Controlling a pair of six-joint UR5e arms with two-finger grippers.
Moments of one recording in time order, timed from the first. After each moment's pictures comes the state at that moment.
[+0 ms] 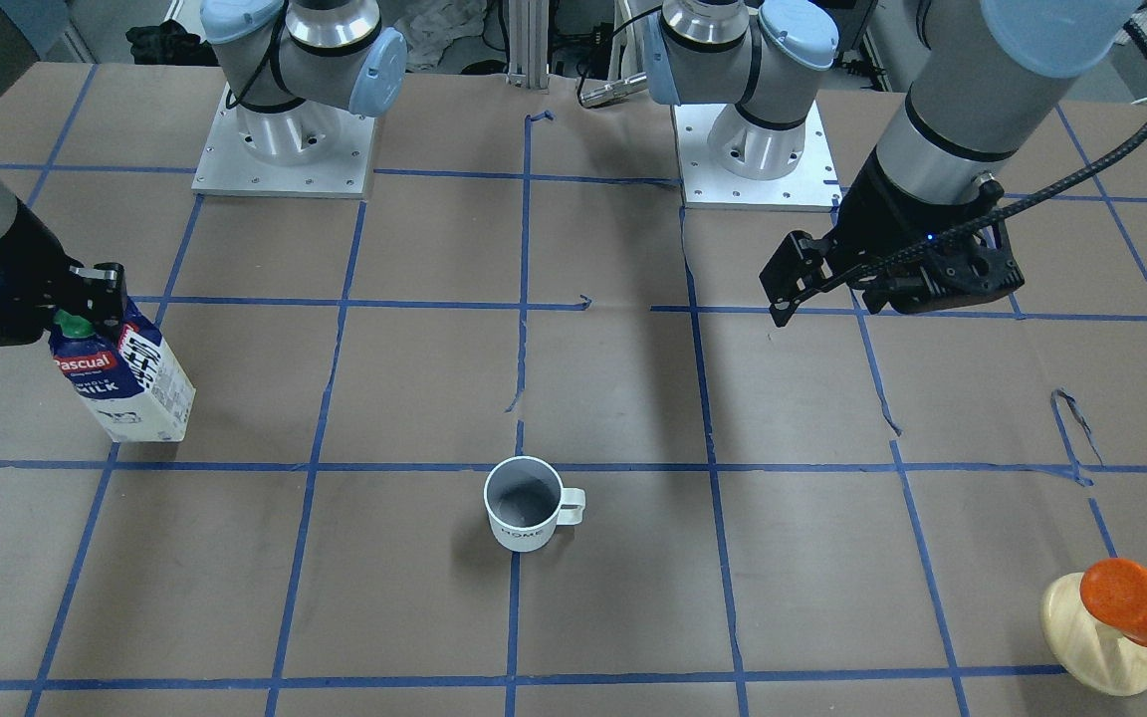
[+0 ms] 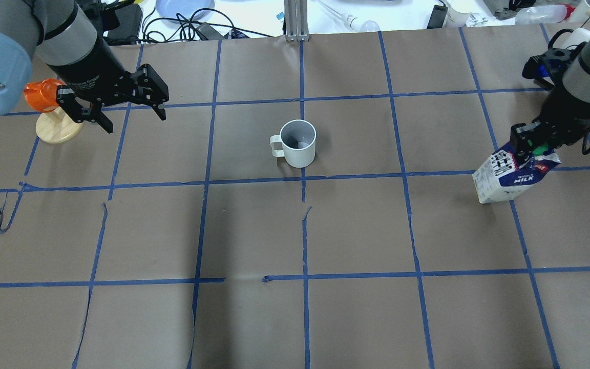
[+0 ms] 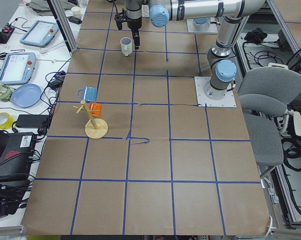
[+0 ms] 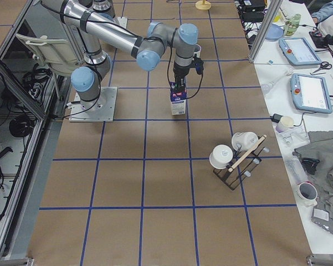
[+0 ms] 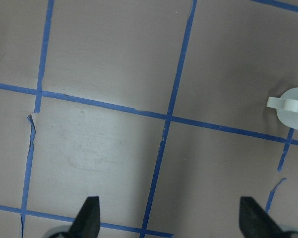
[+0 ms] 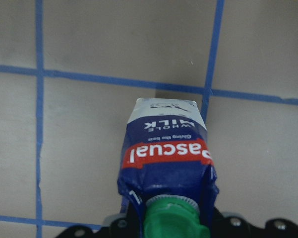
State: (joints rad) left arm -1.50 -1.62 -1.59 -1.51 1.54 -0.14; right arm 1.27 -1.52 1.79 -1.81 -1.60 -0.42
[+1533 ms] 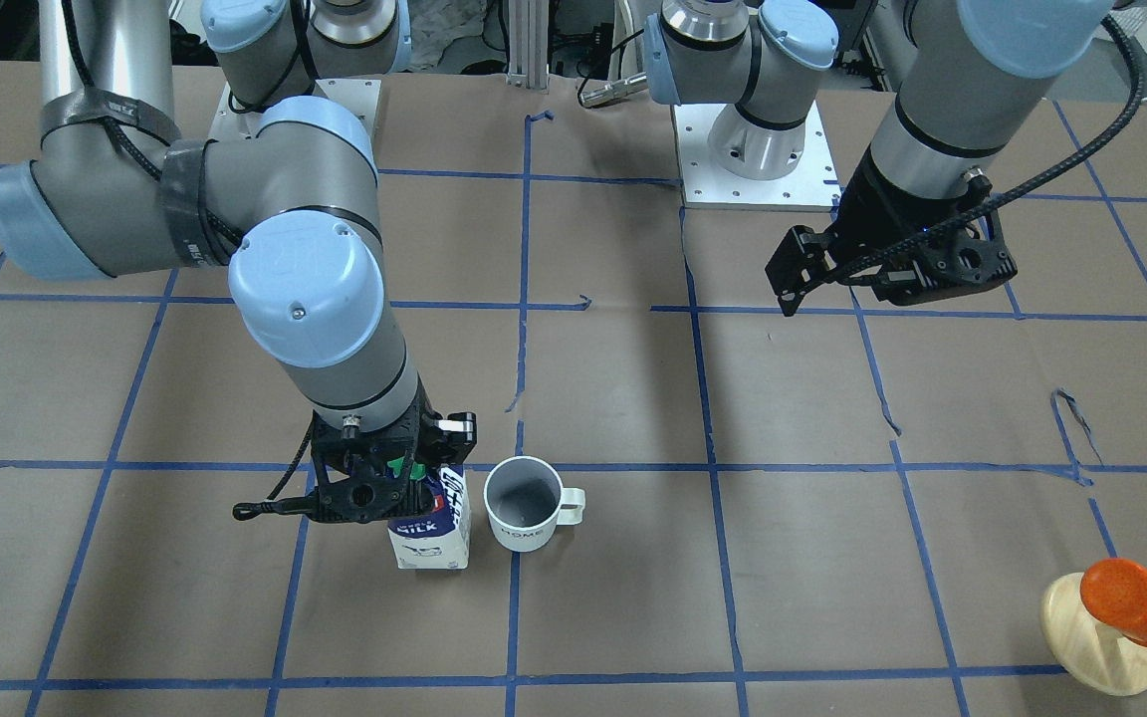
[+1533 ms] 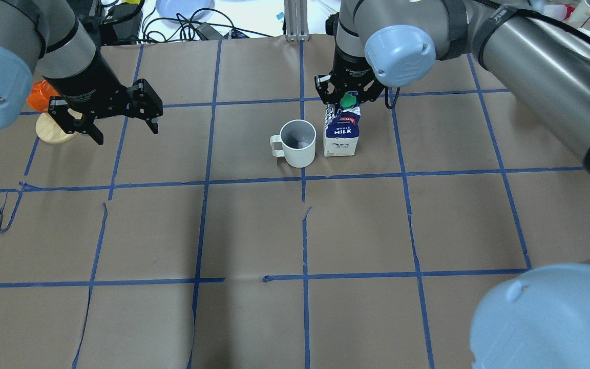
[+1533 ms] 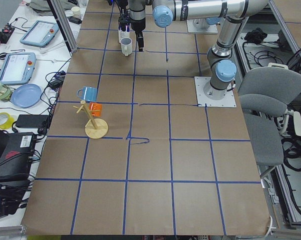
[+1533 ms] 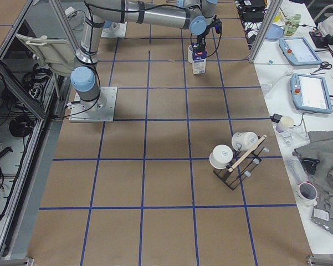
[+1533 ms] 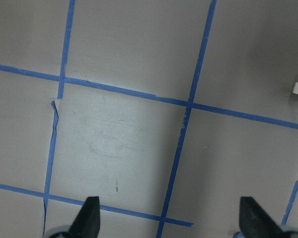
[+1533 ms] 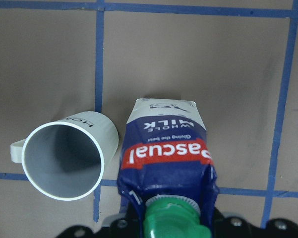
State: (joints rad) left arm -1.50 -1.60 -1.63 -1.51 1.59 -0.13; right arm 1.77 -1.11 1.37 -1.83 -1.51 0.14
